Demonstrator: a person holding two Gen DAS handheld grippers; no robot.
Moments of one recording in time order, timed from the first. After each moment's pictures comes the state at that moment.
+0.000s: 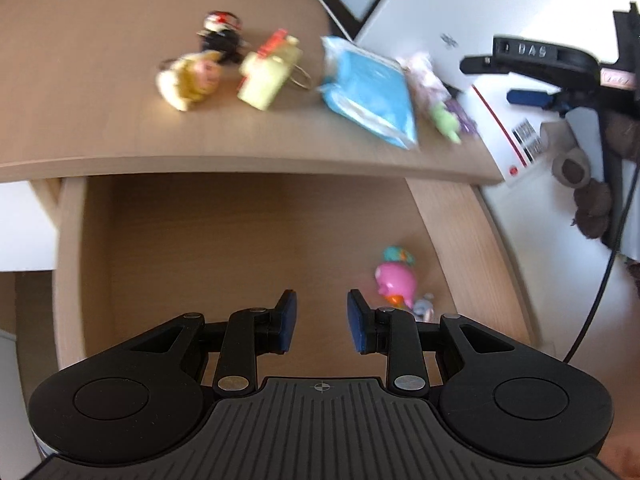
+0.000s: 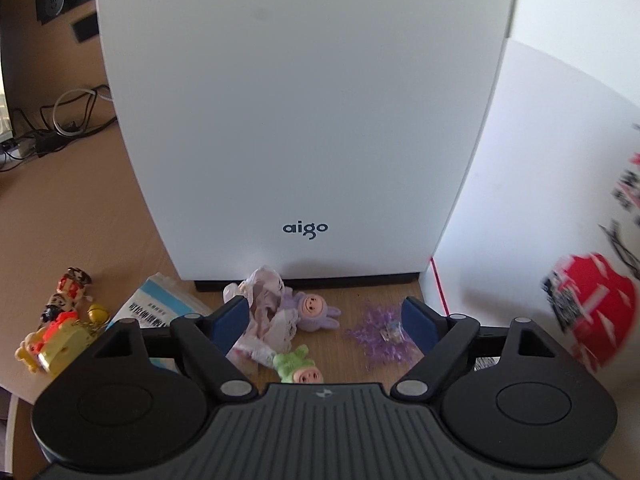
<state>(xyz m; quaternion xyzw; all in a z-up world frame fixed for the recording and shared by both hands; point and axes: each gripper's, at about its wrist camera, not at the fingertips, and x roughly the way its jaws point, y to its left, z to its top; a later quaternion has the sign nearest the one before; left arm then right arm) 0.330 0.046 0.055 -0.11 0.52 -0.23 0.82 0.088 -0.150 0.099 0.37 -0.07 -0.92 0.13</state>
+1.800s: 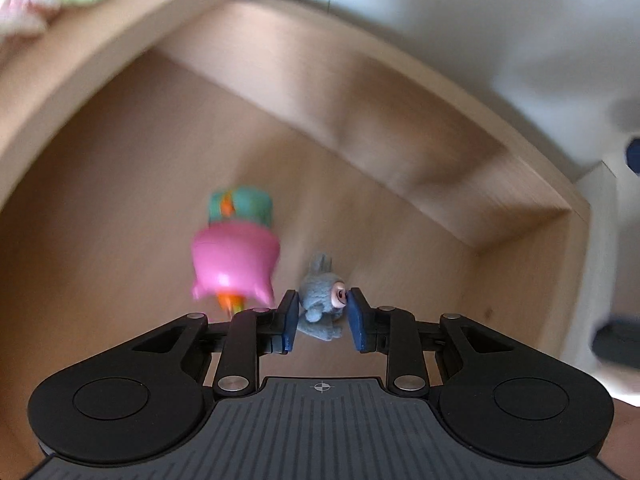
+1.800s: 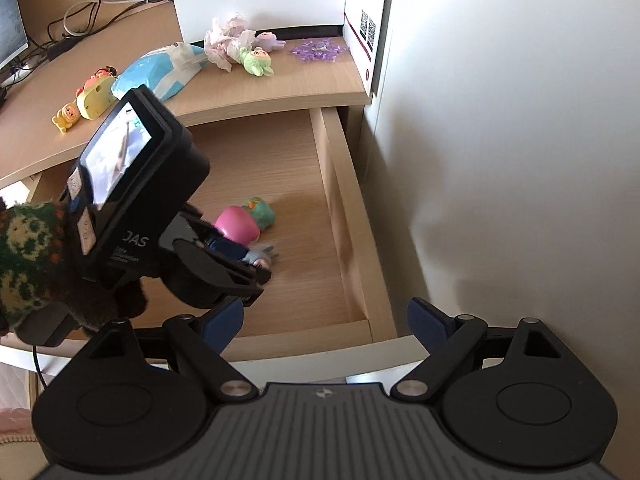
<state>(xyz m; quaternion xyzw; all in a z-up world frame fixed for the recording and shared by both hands) 0.333 -0.157 -0.019 0.22 0.56 -0.39 0.70 0.308 -0.087 0.028 0.48 -0.12 -0.87 0.05</state>
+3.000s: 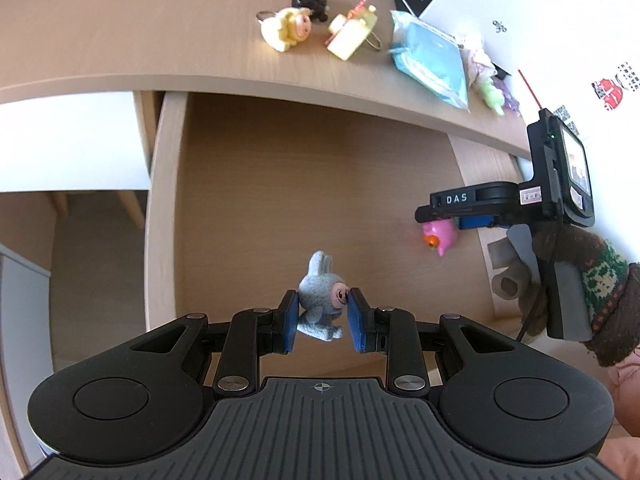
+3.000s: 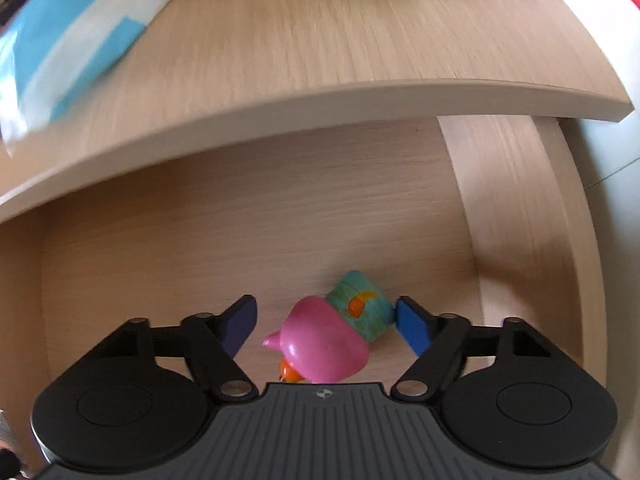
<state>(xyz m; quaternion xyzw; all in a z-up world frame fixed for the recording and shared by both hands) 0.299 0.082 0.062 -0.12 0.57 -0.15 0.80 0.125 -0.187 -0.045 0.59 -0.13 -0.79 0.08</state>
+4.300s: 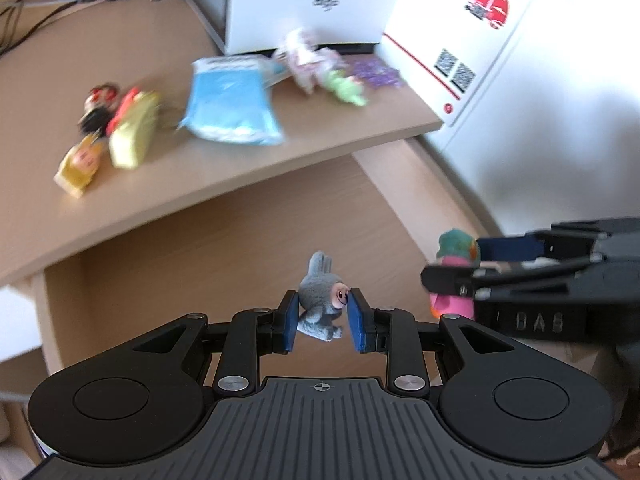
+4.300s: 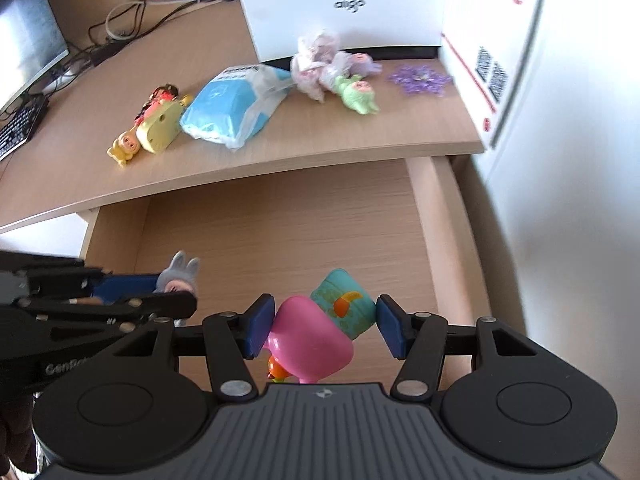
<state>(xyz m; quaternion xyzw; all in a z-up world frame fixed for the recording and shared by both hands) 0.332 -0.055 0.090 0.04 0.51 -0.27 0.82 0.253 -0.140 0.062 0.48 -0.18 -0.86 0.08</state>
